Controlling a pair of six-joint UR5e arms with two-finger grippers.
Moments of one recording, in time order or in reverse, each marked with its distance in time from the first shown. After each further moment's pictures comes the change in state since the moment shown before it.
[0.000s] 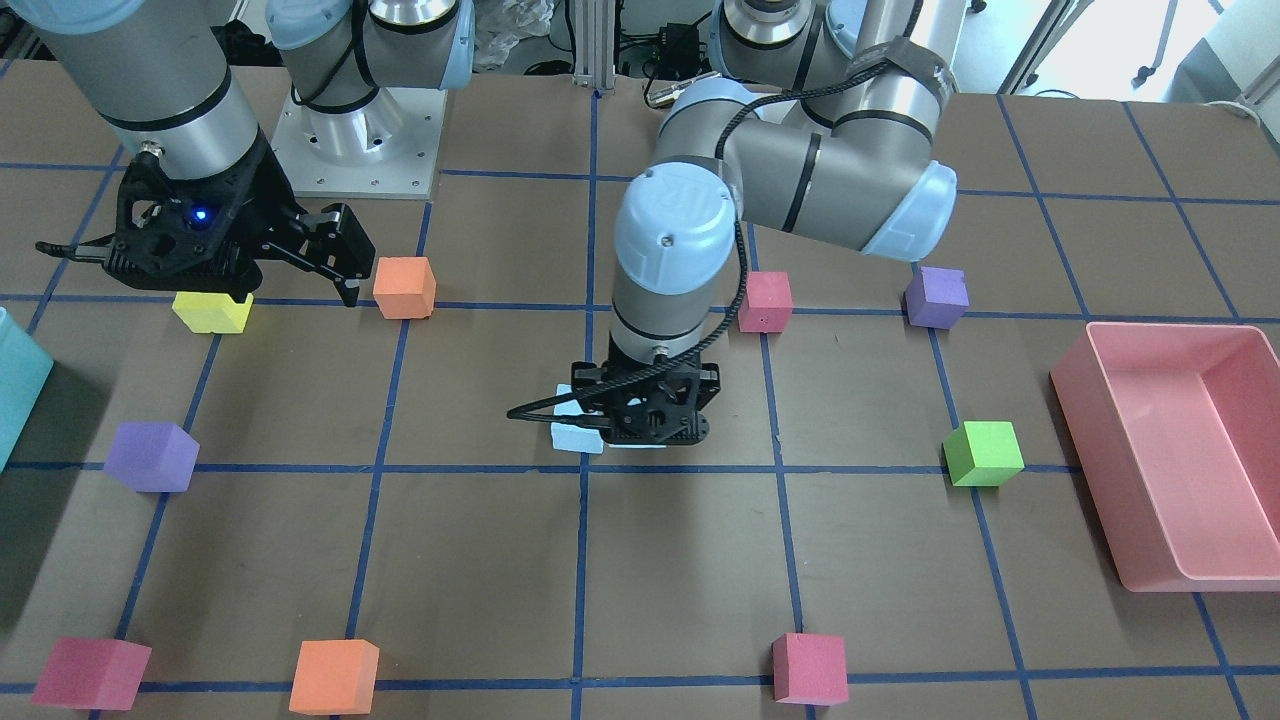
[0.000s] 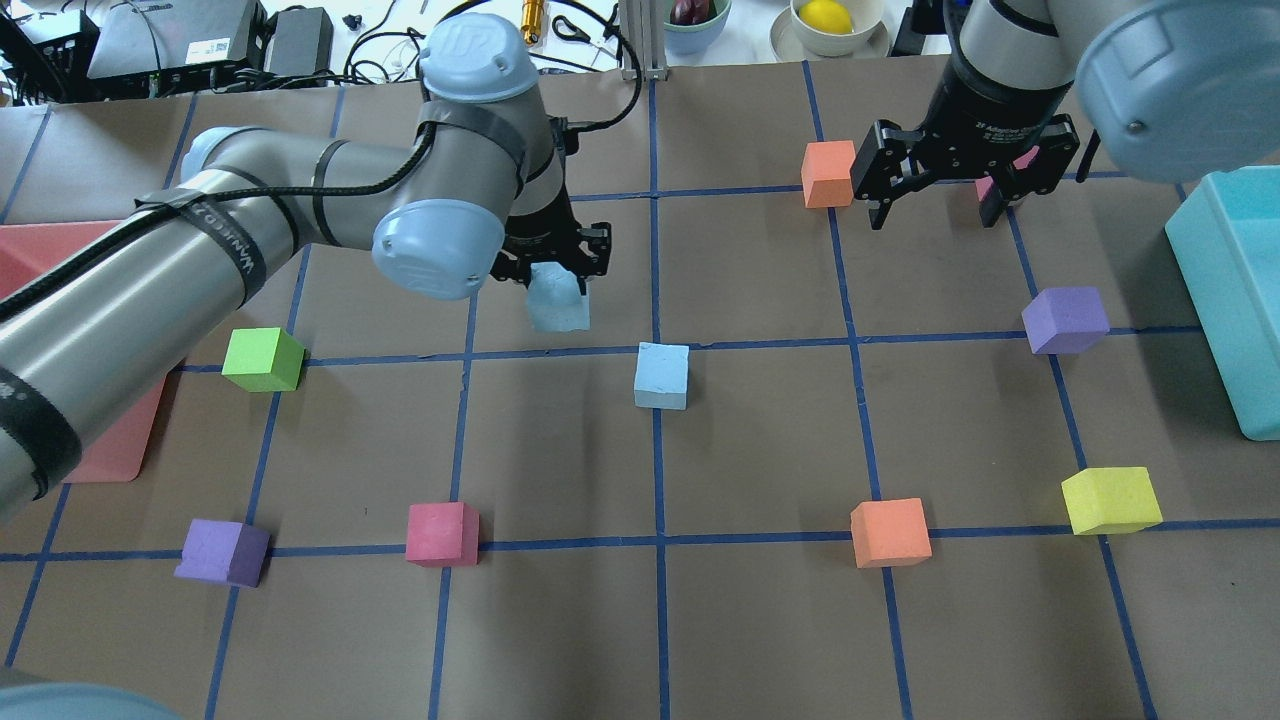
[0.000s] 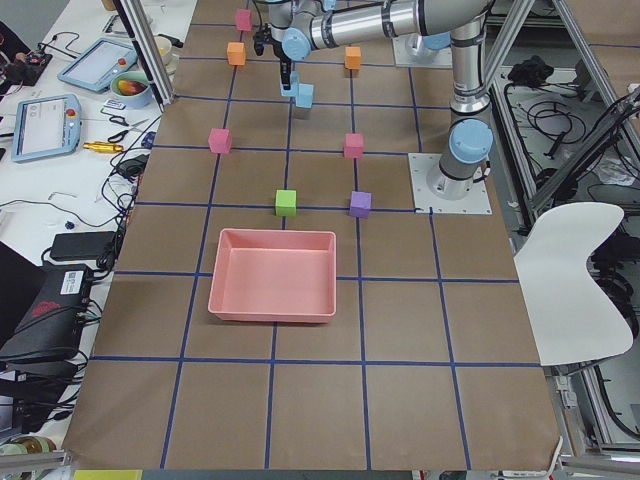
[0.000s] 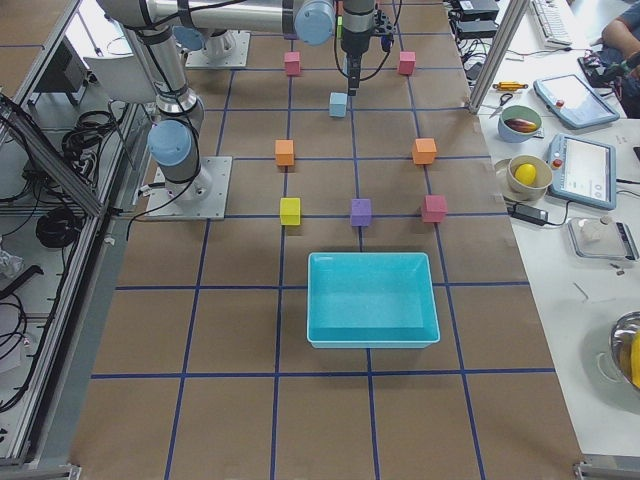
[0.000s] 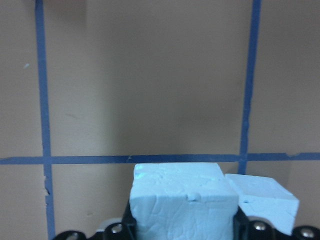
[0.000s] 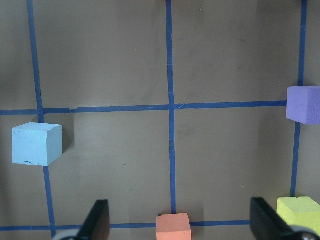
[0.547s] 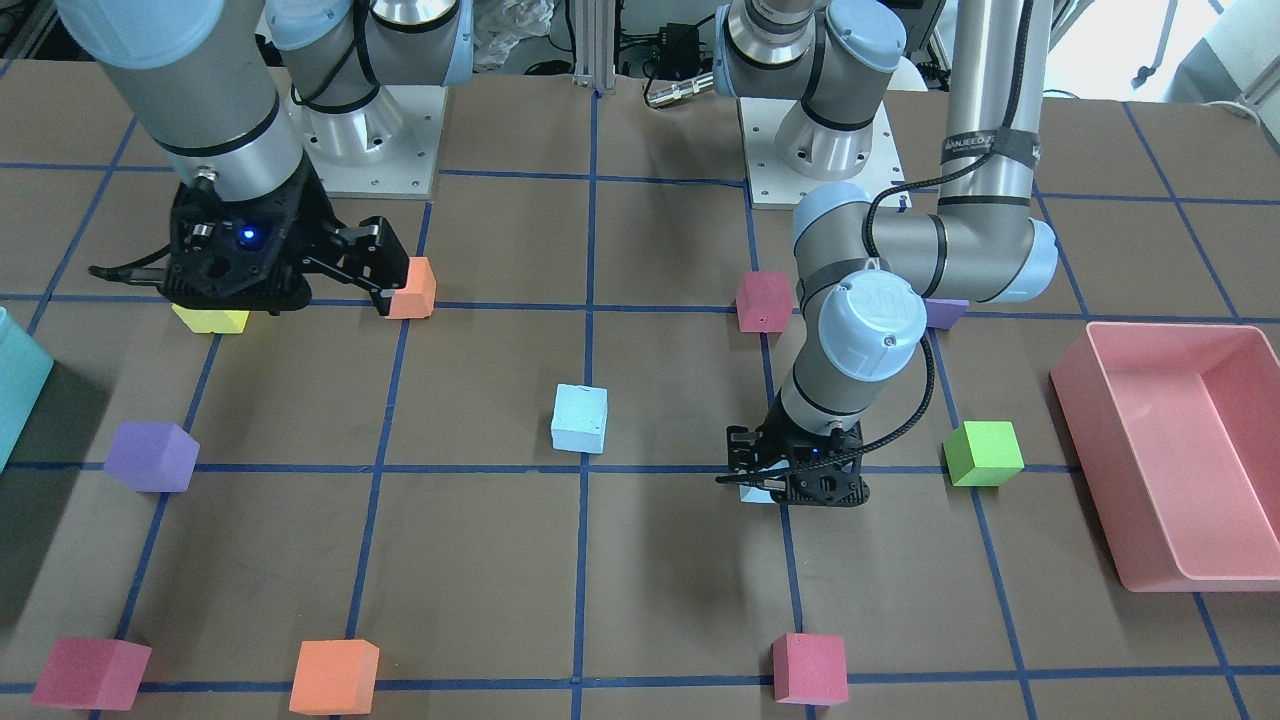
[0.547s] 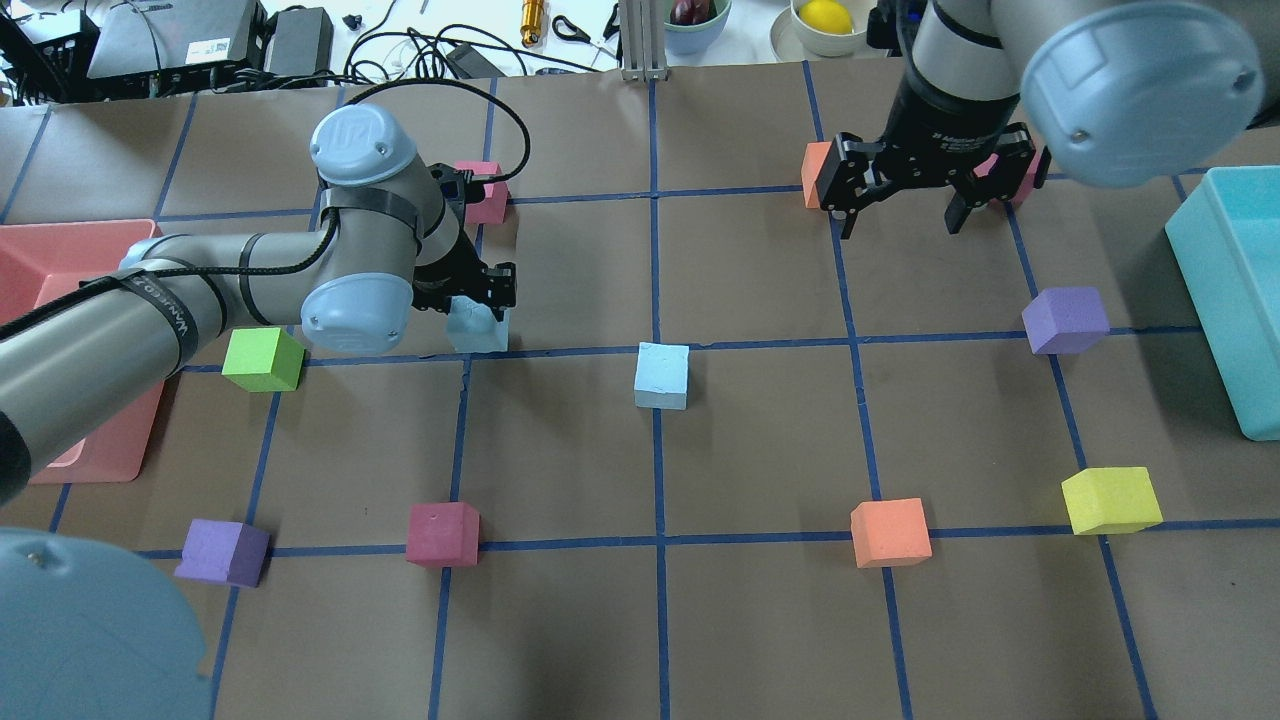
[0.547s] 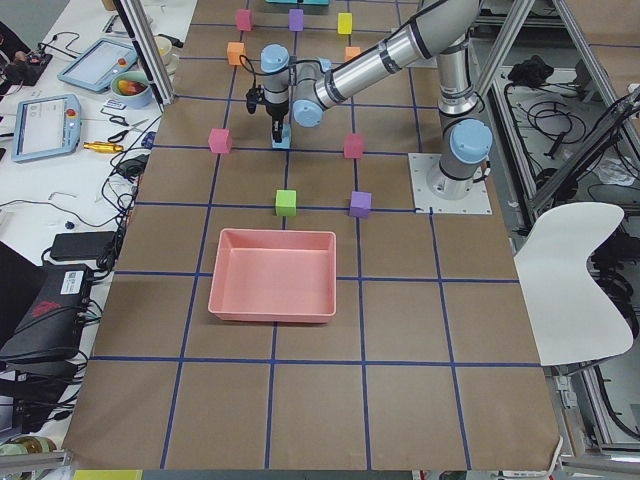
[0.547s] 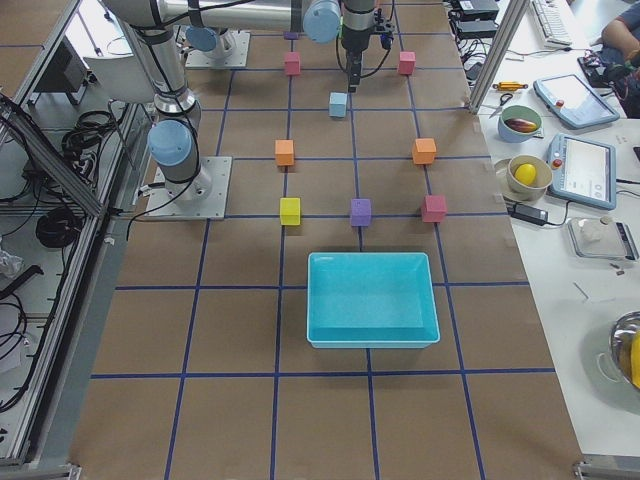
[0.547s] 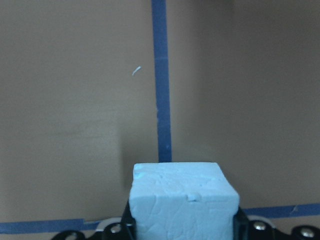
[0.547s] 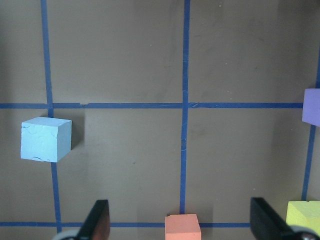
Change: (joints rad) left arm 0.263 0.003 -0.221 0.263 -0.014 0.285; right arm 0.027 0.027 -0.011 -0.004 0.002 0.001
